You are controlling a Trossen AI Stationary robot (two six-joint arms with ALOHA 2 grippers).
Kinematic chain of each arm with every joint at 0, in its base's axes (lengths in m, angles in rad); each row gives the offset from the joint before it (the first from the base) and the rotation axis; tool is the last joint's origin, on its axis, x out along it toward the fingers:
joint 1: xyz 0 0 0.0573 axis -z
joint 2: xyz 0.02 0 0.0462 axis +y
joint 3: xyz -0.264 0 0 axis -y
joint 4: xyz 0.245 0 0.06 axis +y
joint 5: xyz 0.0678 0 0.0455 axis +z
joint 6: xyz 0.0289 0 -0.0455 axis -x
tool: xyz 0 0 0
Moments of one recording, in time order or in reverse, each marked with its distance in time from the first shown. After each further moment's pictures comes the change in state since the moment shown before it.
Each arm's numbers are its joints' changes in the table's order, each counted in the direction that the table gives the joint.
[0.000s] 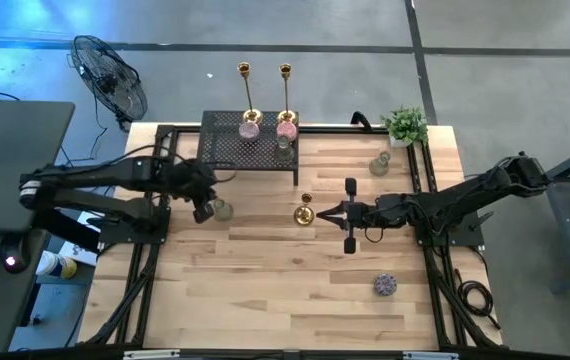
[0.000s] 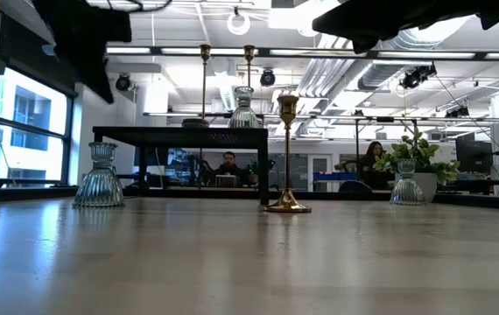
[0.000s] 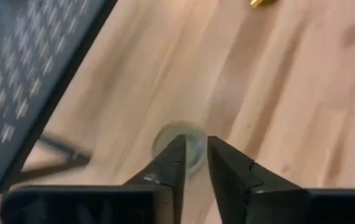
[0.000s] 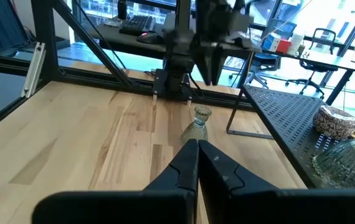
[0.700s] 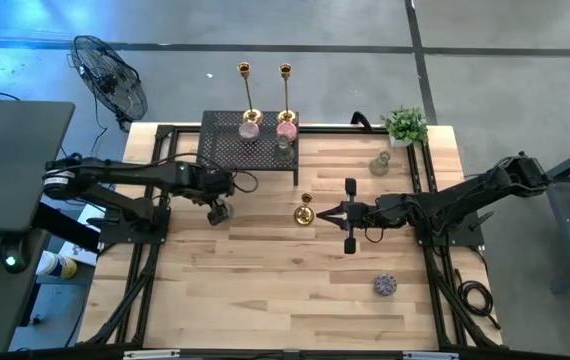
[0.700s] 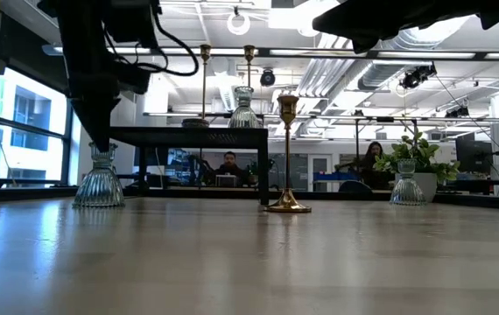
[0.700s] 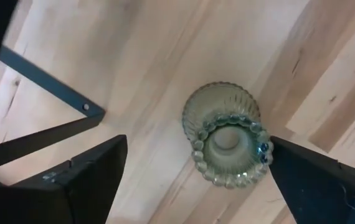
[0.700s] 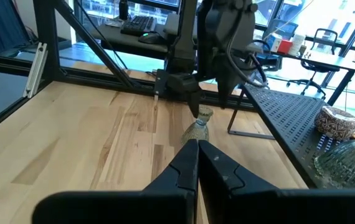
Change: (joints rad) left arm -0.001 0.324 0.000 0.030 0.090 0.102; right arm 0.000 0.000 0.000 -0.001 0.005 -0.001
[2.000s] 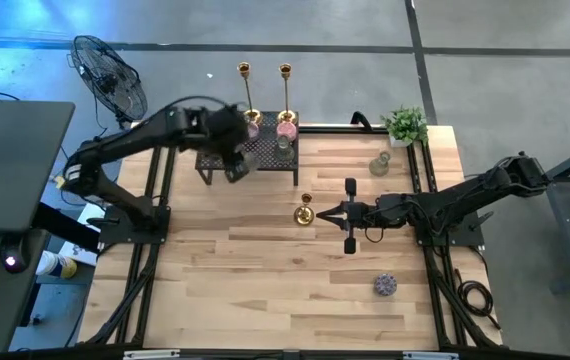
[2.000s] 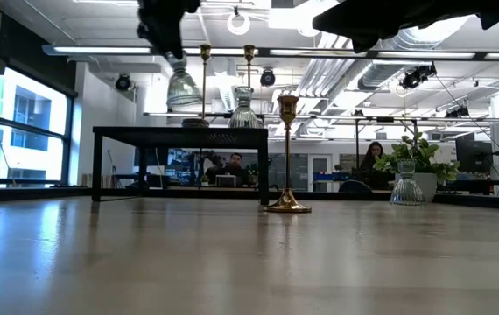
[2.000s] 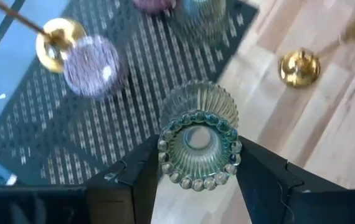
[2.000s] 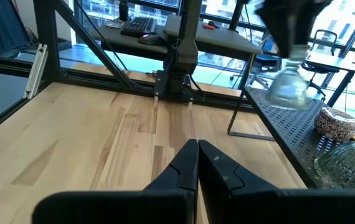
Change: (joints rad) left arm -0.171 0.206 0.780 0.296 -0.028 -0.218; right arm 0.000 0.000 0.000 -0.005 0.000 0.003
